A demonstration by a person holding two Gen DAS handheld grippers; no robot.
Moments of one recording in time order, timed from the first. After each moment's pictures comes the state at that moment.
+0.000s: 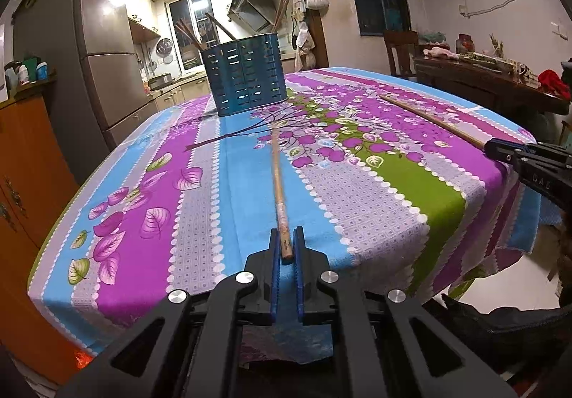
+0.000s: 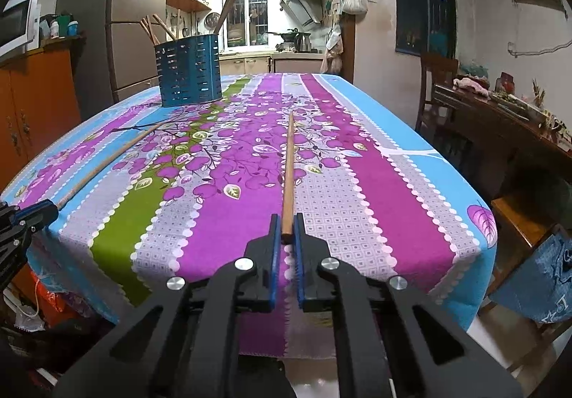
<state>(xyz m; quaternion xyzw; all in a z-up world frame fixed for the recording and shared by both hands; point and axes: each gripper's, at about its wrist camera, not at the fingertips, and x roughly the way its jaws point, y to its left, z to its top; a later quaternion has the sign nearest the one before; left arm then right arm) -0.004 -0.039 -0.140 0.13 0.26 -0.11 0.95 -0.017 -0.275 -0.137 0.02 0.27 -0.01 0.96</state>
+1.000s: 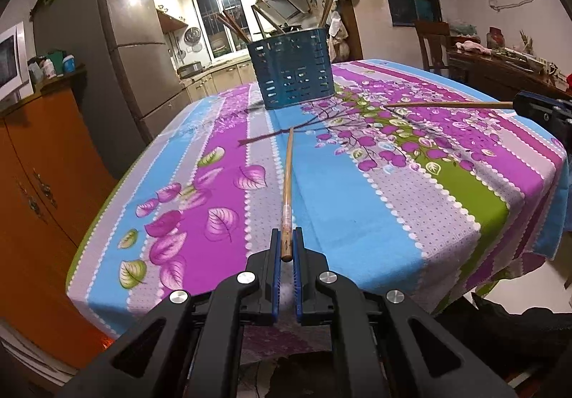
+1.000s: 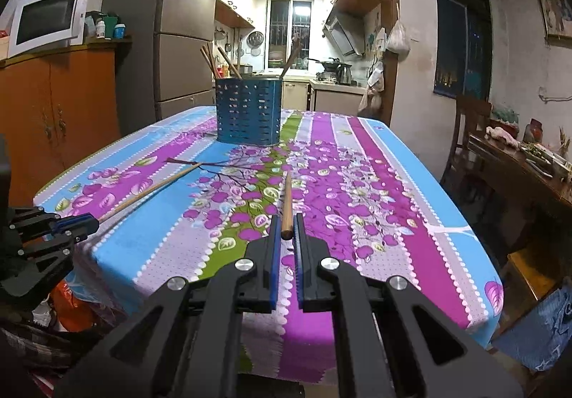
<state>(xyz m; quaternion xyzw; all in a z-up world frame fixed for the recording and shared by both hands) 0.004 -0.010 -0.116 0.14 0.28 -0.05 0.95 -0.023 -0.218 -0.070 -0.04 0.21 0.06 0.98</state>
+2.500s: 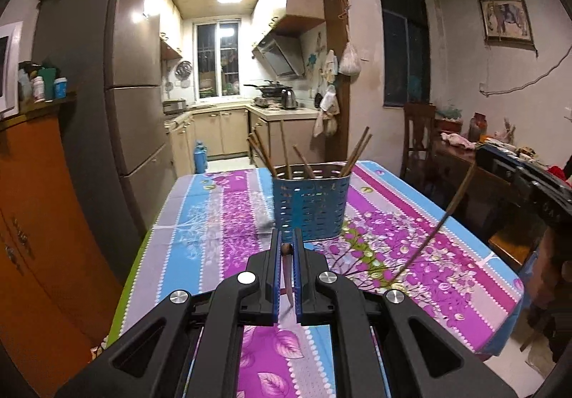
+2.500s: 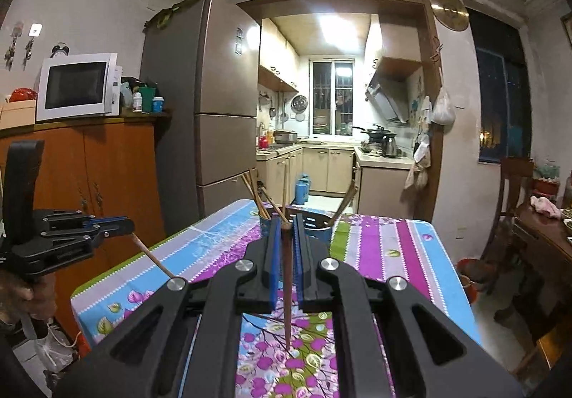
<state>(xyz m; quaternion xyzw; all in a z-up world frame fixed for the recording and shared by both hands) 0.086 0.051 0.061 0.04 0.20 -0.13 0.97 0.059 -0.193 0.080 -0.02 0.09 0.16 0.98</state>
